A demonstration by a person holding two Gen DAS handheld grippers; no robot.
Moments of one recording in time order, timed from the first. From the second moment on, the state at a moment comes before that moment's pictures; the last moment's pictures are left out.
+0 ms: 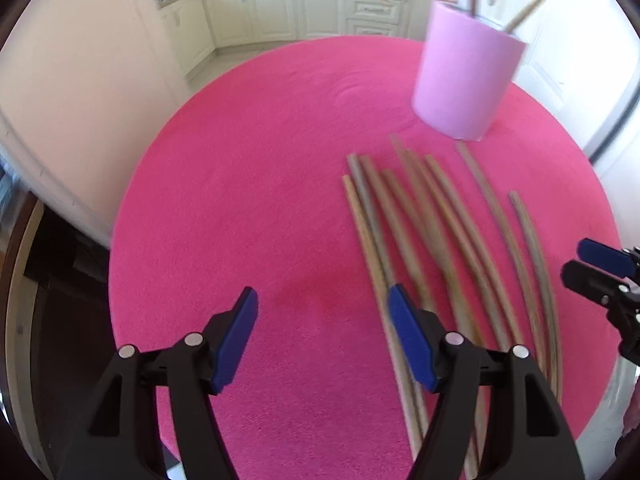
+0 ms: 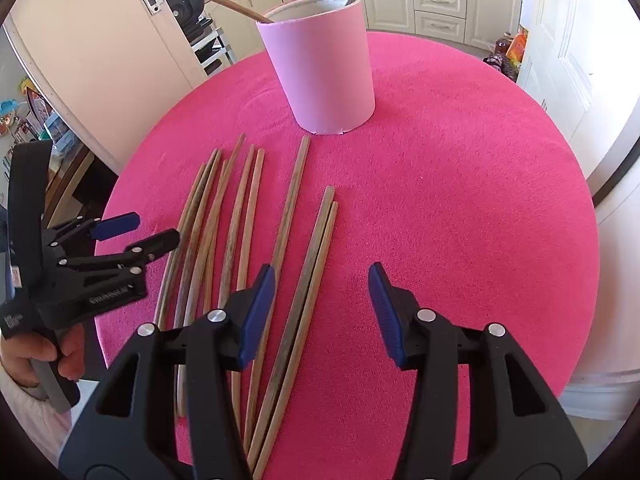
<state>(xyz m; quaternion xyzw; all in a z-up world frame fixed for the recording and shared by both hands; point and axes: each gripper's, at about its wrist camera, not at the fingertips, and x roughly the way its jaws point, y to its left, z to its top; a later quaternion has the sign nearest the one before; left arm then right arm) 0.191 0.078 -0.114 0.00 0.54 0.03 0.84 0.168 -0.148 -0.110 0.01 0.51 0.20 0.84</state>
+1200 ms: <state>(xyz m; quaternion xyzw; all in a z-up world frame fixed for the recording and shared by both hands) 0.206 0.094 -0.121 -0.05 0.53 0.01 0.84 0.173 -0.129 -0.125 -0.09 0.53 0.18 0.82</state>
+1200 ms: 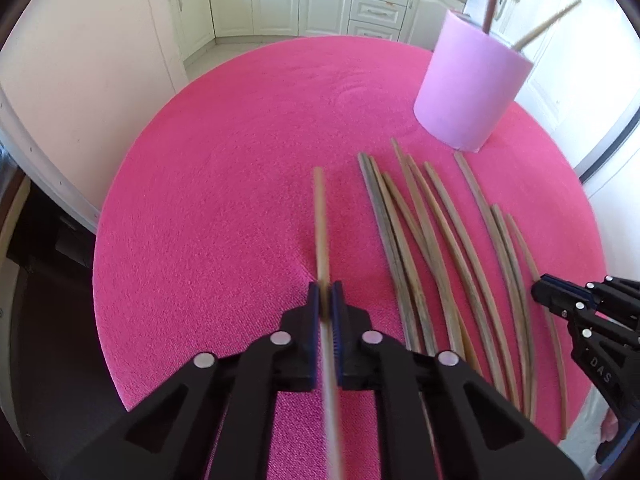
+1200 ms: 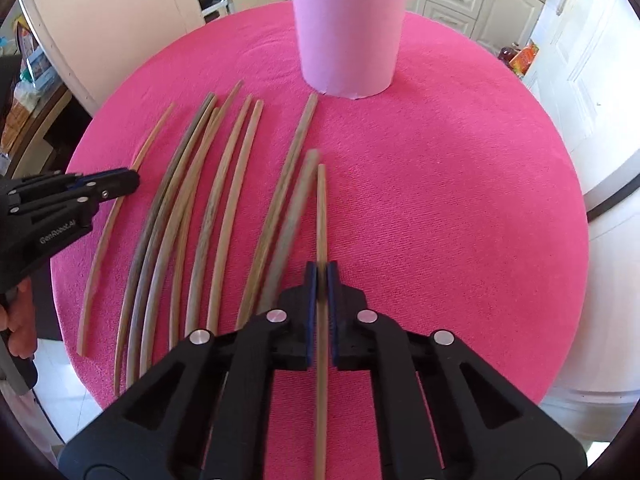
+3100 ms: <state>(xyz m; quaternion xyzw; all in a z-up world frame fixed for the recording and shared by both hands) 0.175 0.074 0.056 -0.09 0.08 -0.06 0.99 0.178 -0.176 0.031 0.07 0.24 0.26 0.93</state>
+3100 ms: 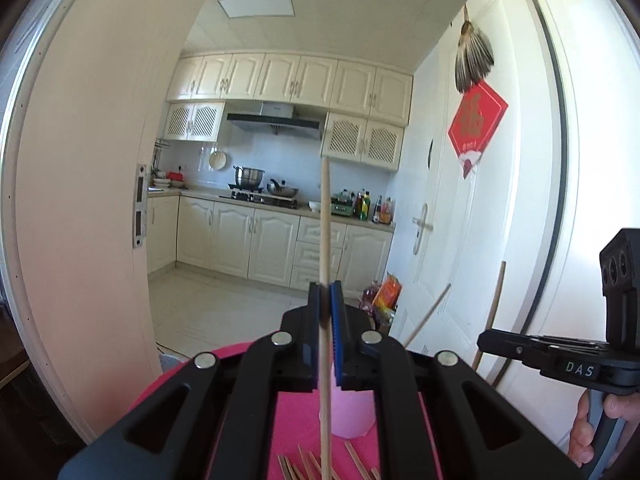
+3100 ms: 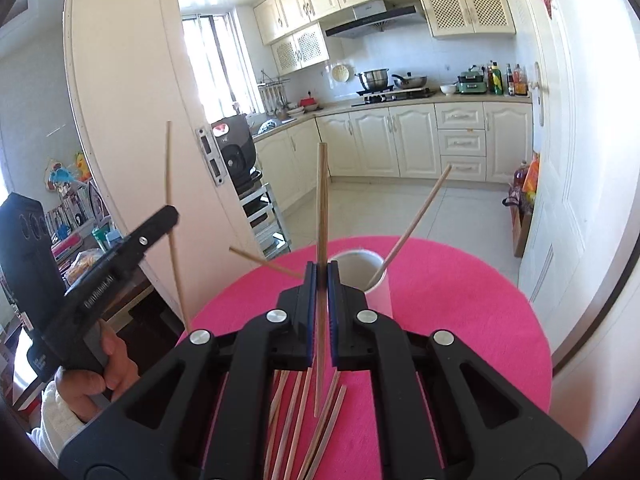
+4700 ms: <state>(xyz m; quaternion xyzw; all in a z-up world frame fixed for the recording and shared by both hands) 0.328 0.050 0.014 -0.16 0.03 -0.14 0.98 0.252 -0.155 0.019 0.05 0.17 0.24 0.96</state>
